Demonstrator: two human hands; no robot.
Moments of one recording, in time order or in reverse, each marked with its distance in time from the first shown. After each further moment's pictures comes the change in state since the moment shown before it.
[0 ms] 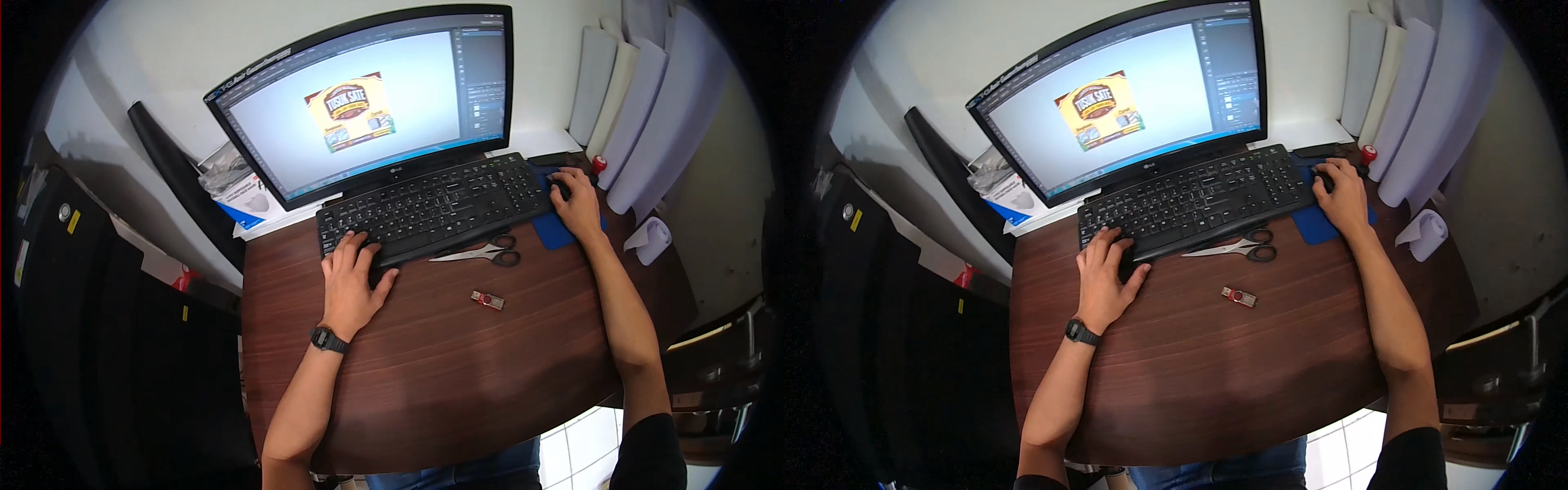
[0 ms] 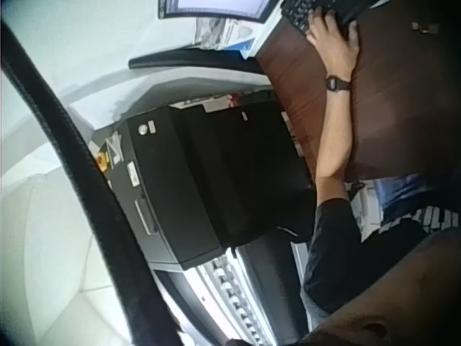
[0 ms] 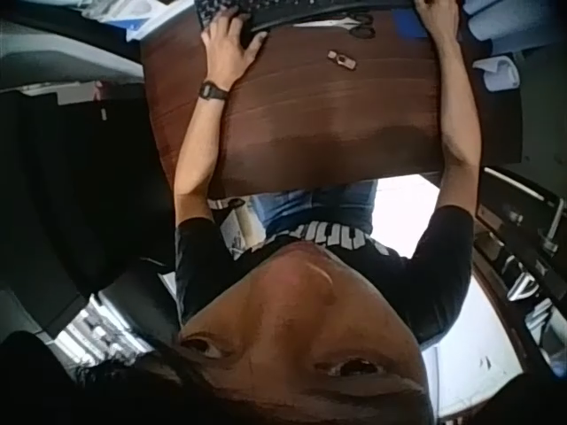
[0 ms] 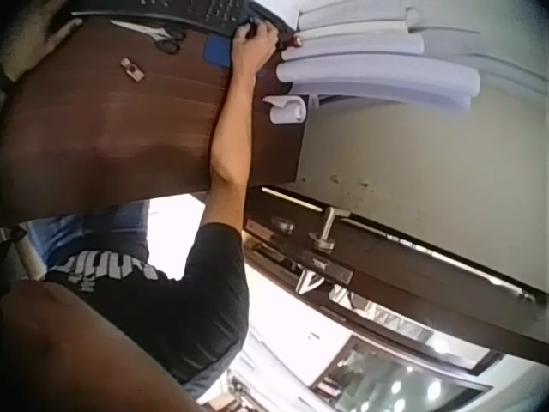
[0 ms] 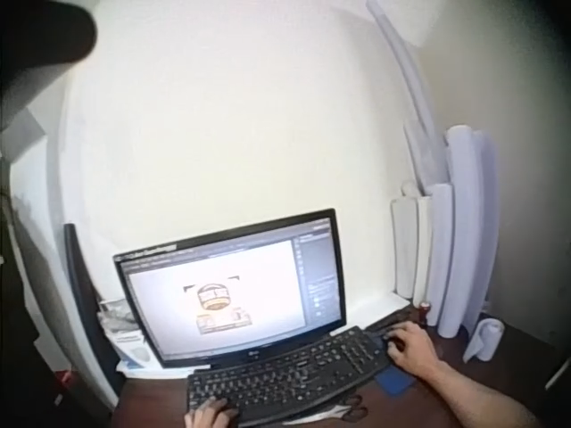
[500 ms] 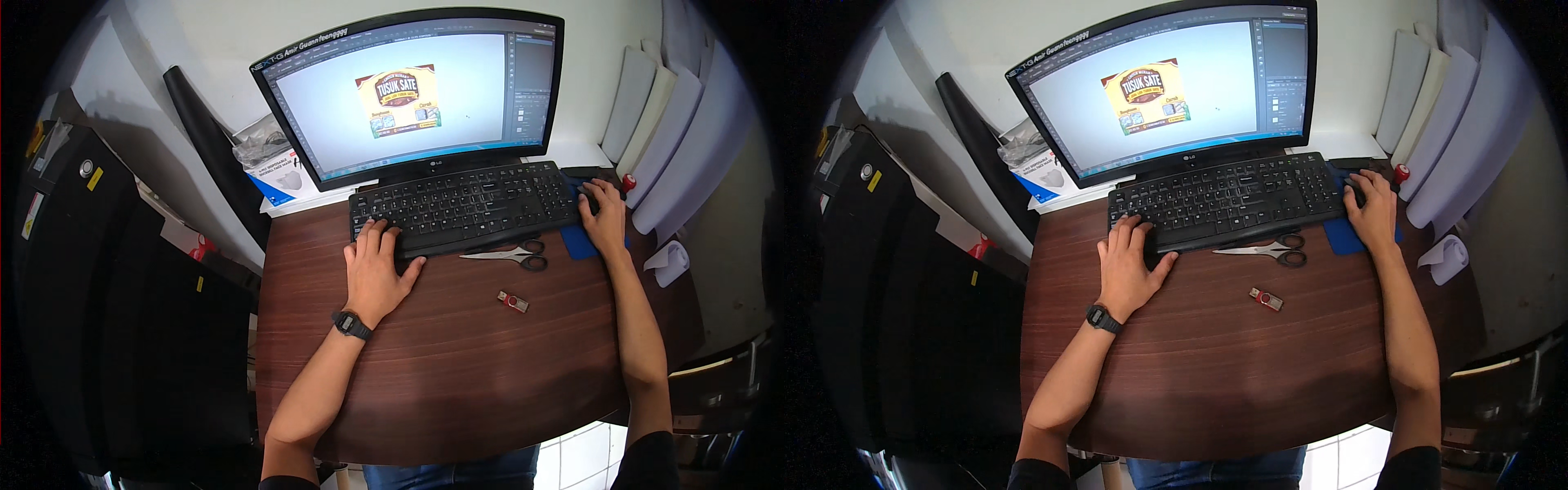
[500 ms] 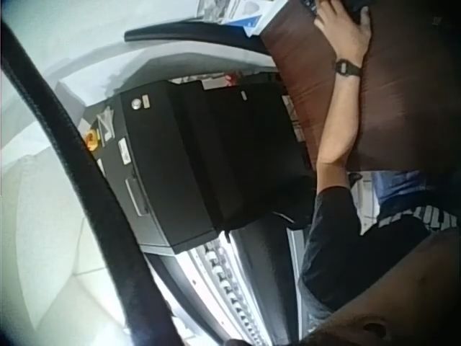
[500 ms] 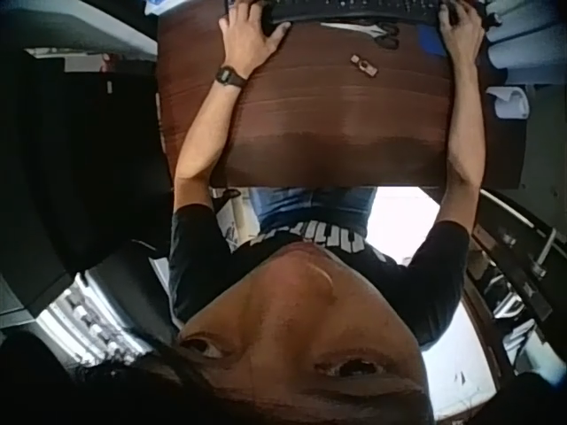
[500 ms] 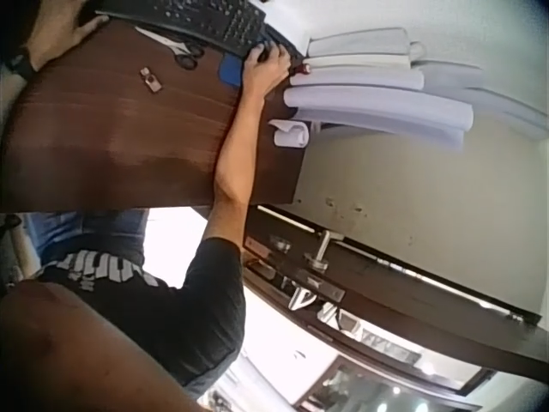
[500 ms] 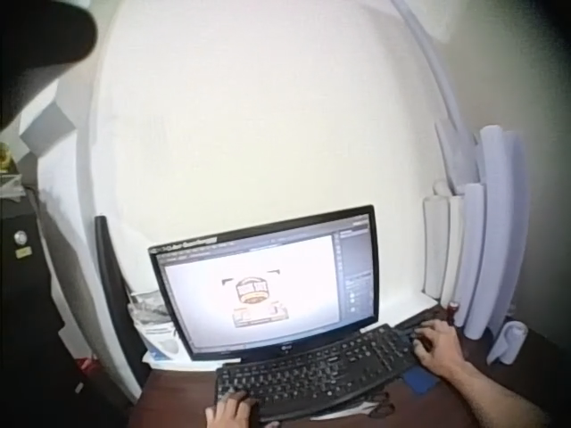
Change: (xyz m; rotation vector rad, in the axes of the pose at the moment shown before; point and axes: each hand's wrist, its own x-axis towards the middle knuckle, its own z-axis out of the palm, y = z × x) left_hand -0.002 0.000 0.001 0.103 0.021 -0.146; right_hand 0.000 -0.017 -0.003 -0.060 -0.032 0.014
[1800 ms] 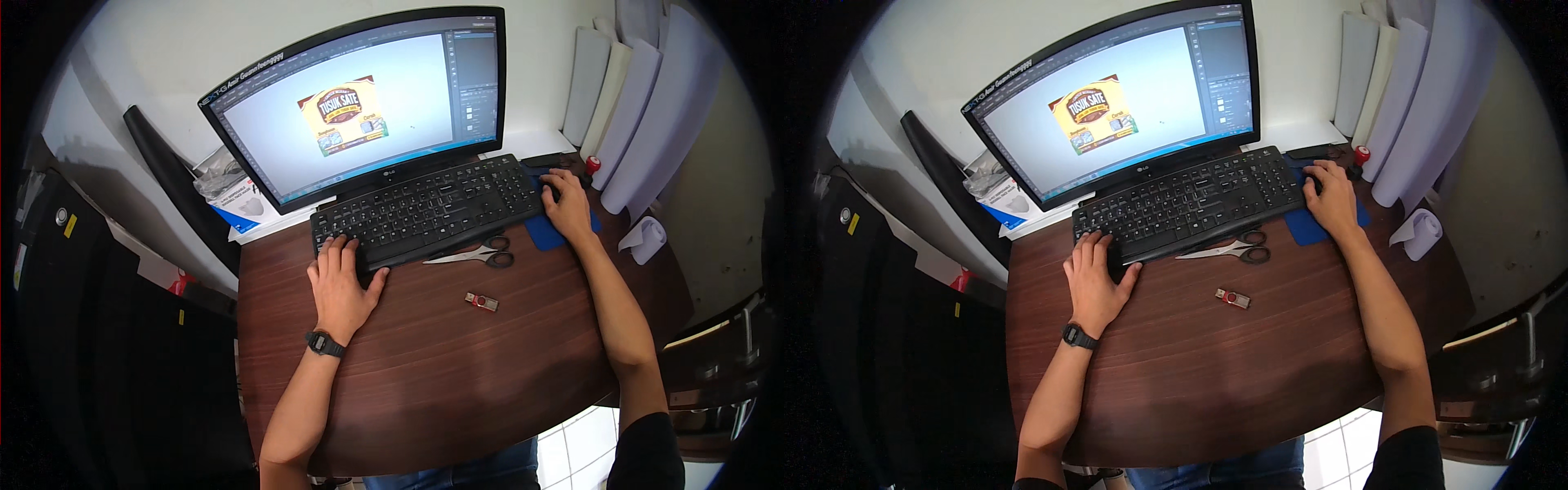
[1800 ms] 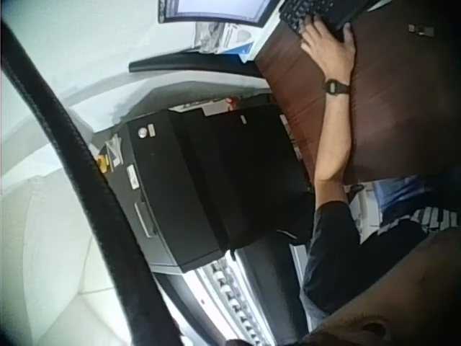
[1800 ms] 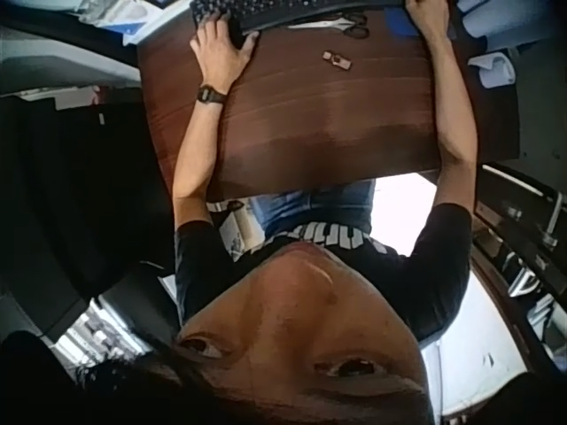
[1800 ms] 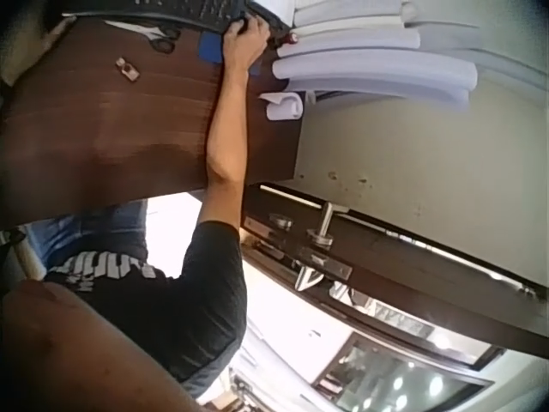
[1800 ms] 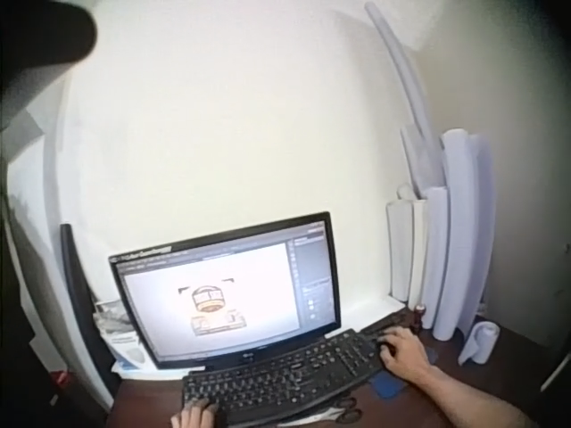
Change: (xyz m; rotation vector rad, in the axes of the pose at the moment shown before) left_hand 0.001 0.005 -0.001 0.025 0.045 0.027; right_hand -0.002 0.011 0.011 0.073 0.002 0.019
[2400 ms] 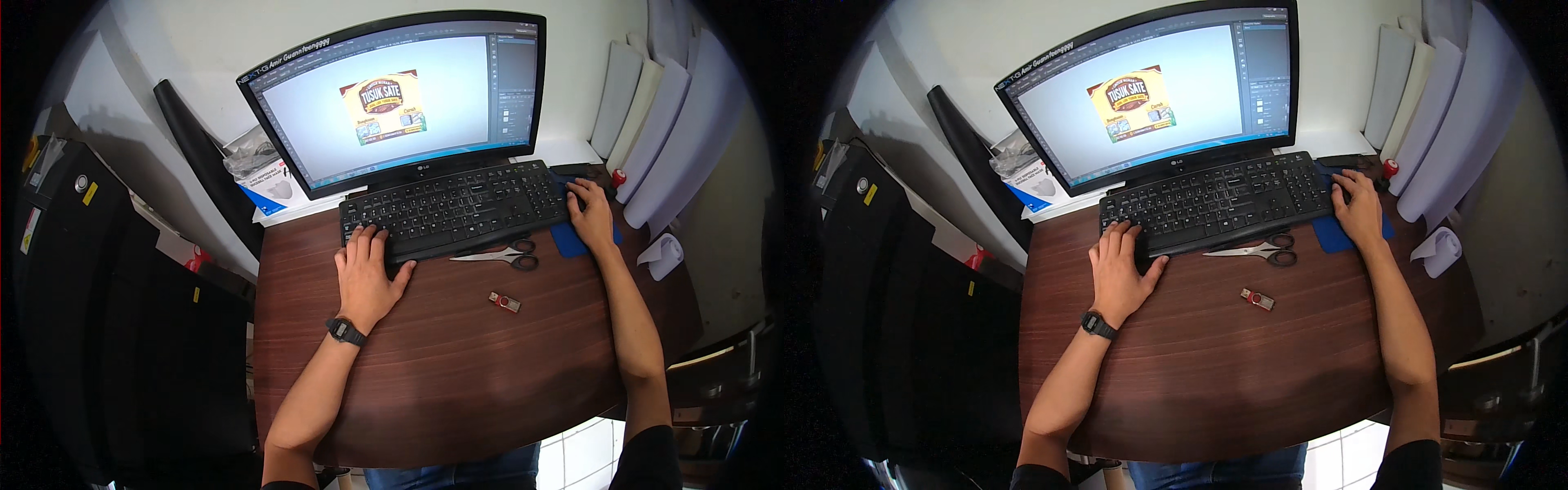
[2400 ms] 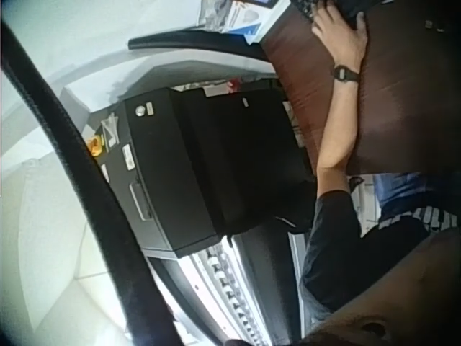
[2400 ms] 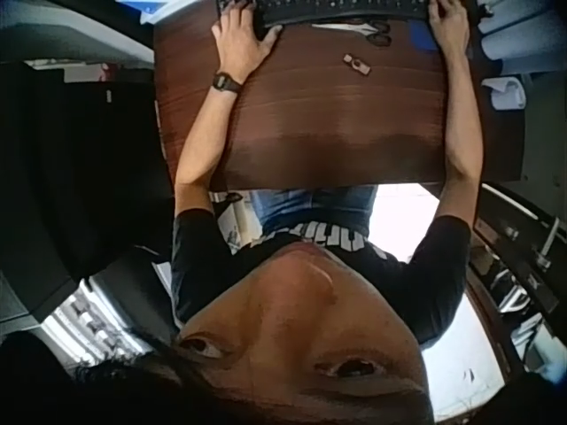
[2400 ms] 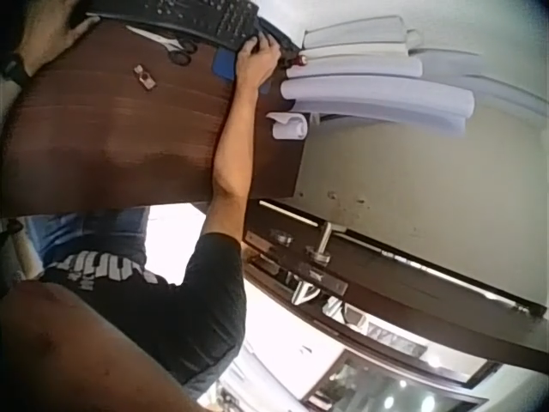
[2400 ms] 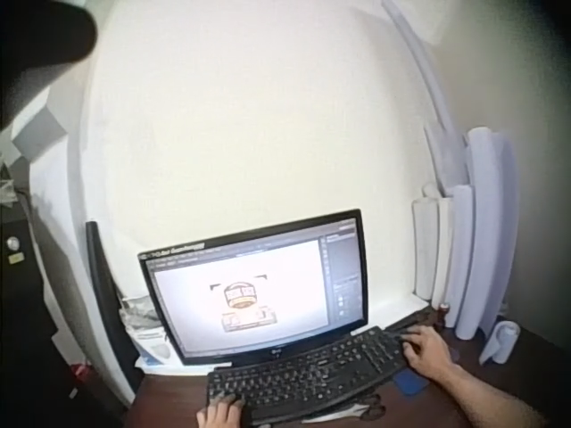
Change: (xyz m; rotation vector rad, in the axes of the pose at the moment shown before) left_hand -0.002 -0.003 -0.001 -0.005 -0.010 -0.009; right_hand 0.001 -0.010 -0.004 0.003 -0.007 -0.012
